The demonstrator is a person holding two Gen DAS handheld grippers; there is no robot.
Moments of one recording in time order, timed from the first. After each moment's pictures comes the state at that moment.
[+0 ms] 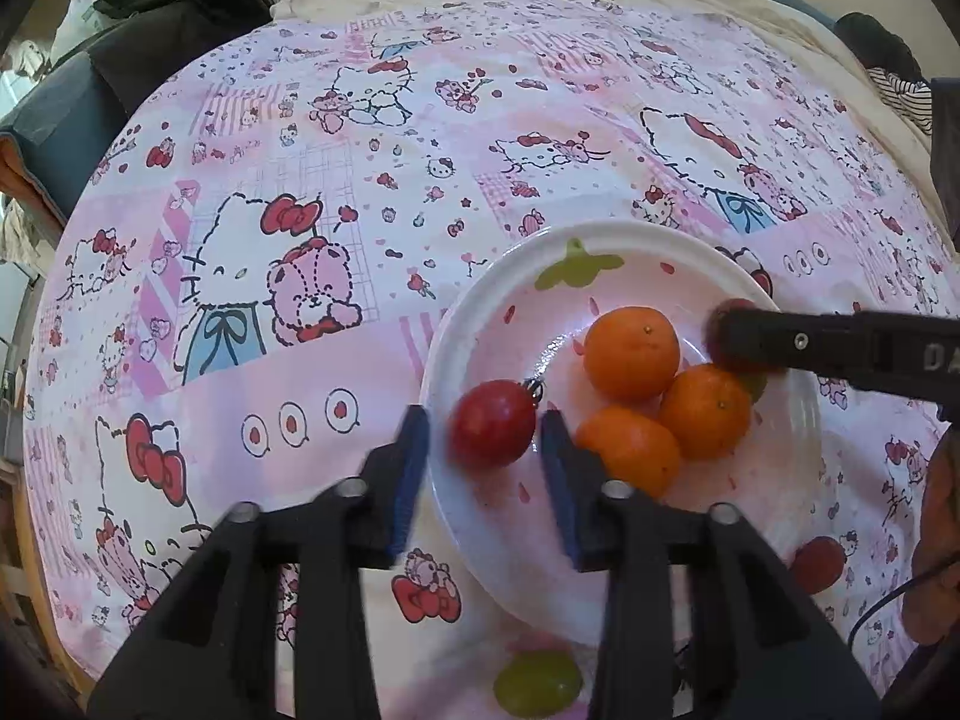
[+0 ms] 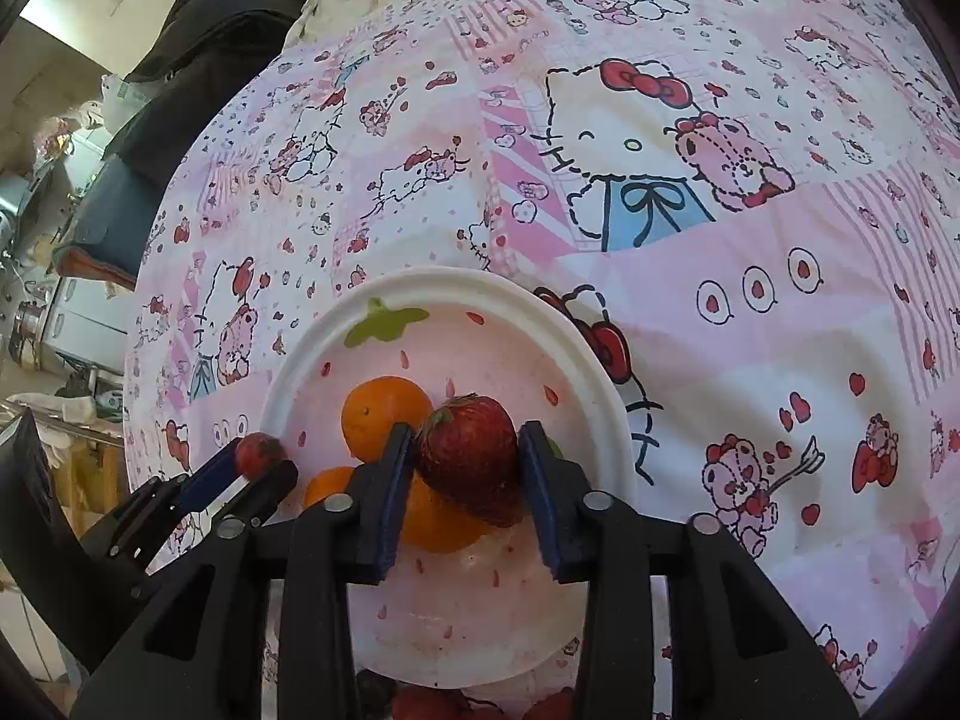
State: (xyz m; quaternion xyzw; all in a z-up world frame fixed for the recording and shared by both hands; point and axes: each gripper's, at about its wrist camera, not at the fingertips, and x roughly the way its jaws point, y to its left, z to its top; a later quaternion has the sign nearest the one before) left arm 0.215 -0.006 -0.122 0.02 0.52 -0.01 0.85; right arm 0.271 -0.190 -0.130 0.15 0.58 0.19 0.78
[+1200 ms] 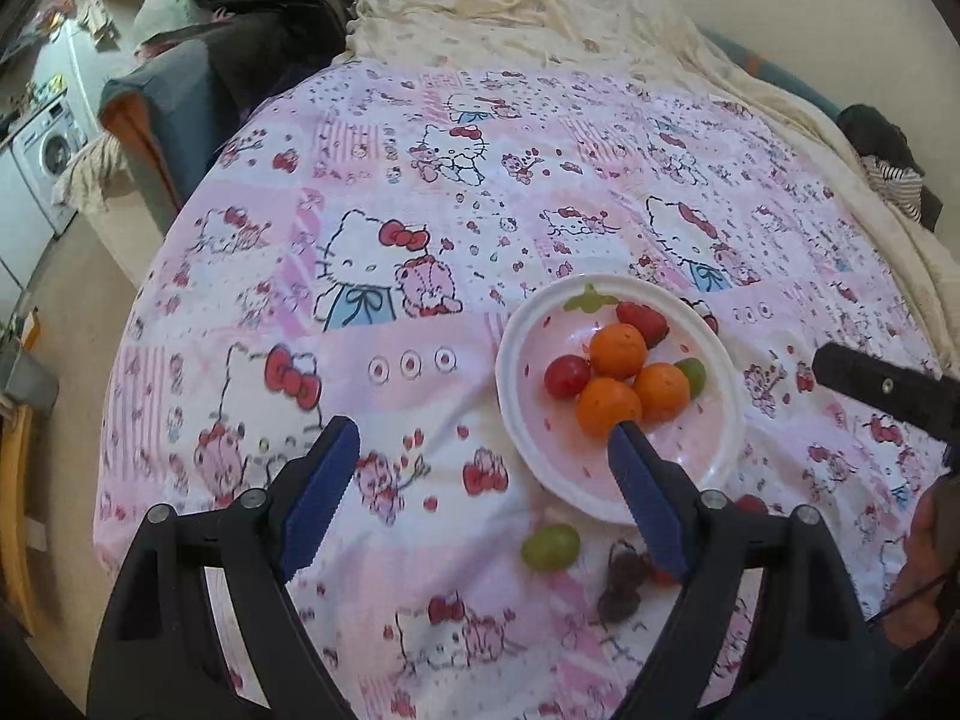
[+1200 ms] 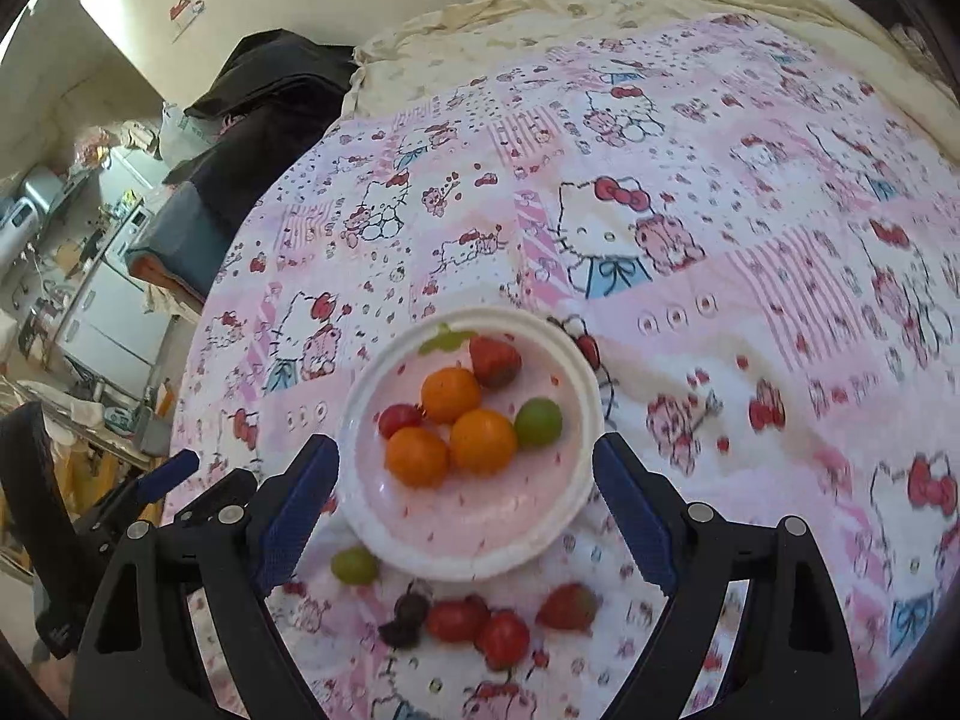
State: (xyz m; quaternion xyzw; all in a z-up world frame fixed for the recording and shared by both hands) left arm 0.131 0.033 -0.044 -0.05 0.46 0.02 0.88; right arm 0.181 -0.214 -0.044 0.14 0.49 0.19 0.84
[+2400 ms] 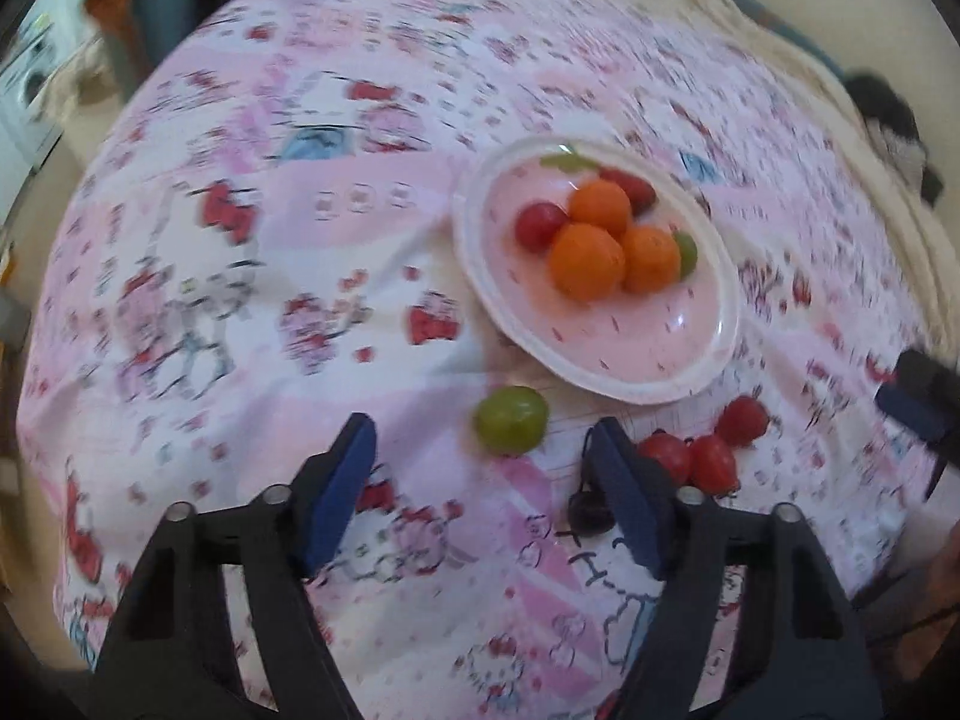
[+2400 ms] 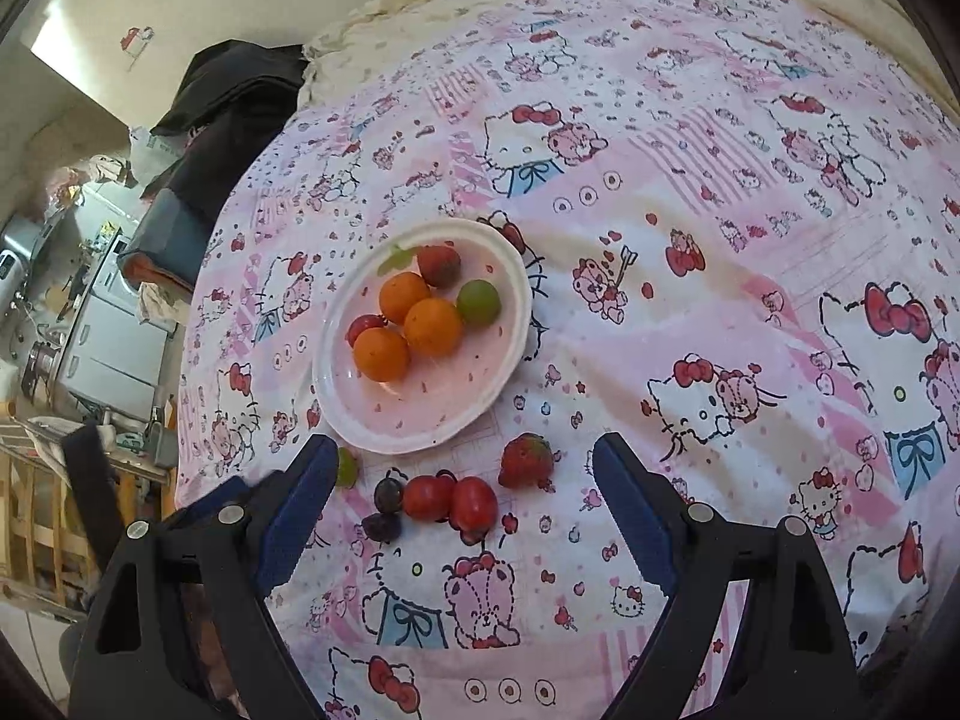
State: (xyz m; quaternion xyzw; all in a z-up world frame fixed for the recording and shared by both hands) left arm 0.108 0.004 -0.109 -0.07 0.54 0.00 0.84; right arm 0.125 -0.254 -0.062 0.19 0.53 0.16 0.81
